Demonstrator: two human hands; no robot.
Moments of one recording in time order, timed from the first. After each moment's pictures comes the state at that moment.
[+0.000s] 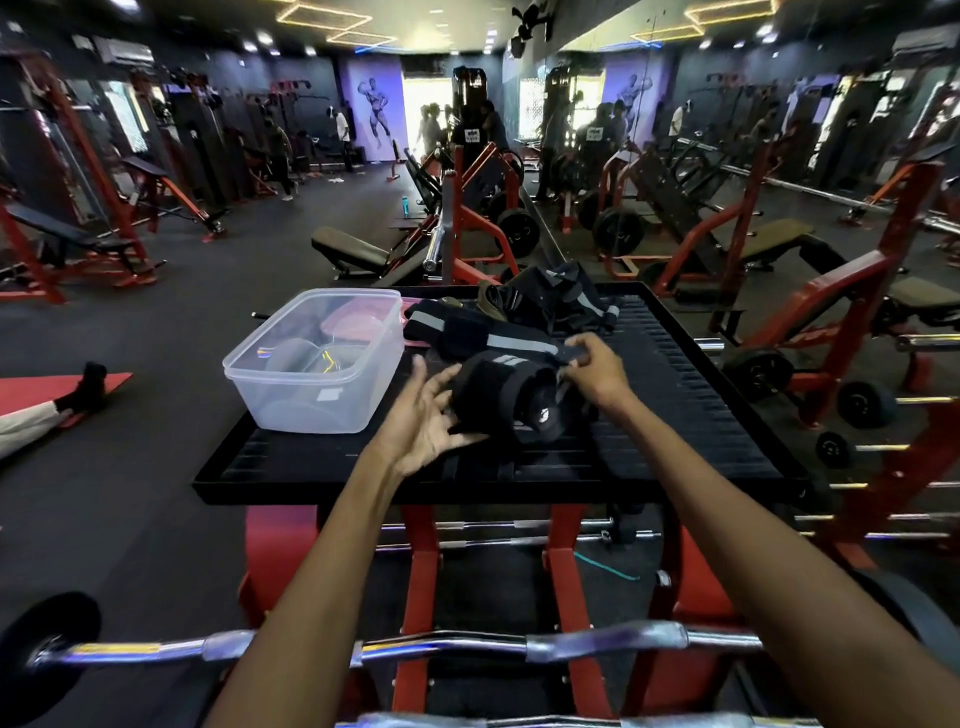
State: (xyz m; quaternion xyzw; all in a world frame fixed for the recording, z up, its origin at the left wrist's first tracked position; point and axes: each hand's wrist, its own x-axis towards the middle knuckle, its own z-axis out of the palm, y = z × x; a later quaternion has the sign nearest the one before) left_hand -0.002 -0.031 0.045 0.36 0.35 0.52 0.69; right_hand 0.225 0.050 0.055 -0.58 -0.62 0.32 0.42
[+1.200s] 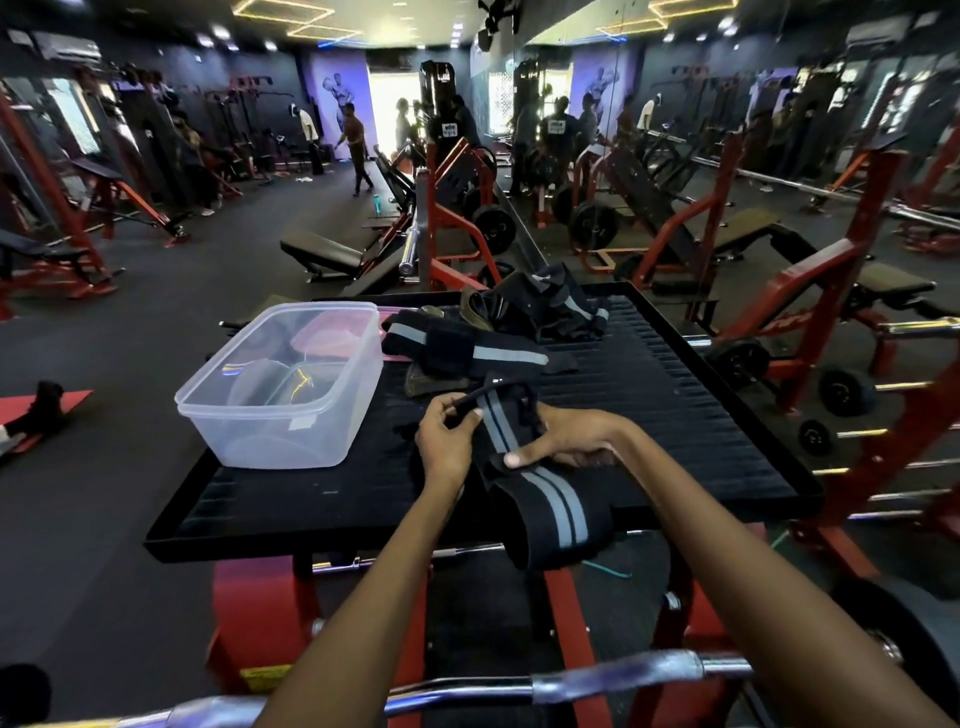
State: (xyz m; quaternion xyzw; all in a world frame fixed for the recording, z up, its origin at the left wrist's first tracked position) left_hand 0.046 0.029 -0.007 0.42 0.55 0.62 0.36; right_hand 0.211 0.033 0.052 -0.42 -0.68 0.58 0.12
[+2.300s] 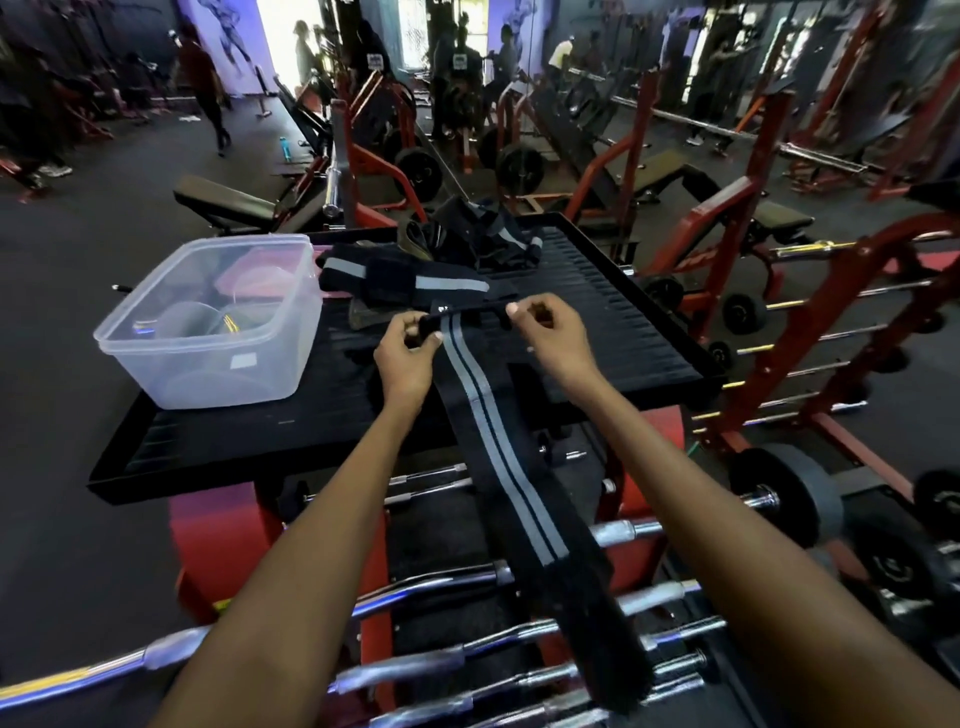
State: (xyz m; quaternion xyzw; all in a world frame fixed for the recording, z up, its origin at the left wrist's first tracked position) left_hand 0.045 0.019 0.000 0.51 0.54 0.60 0.30; right_hand 0.219 -0.020 0.044 -0.56 -0.56 0.31 0.52
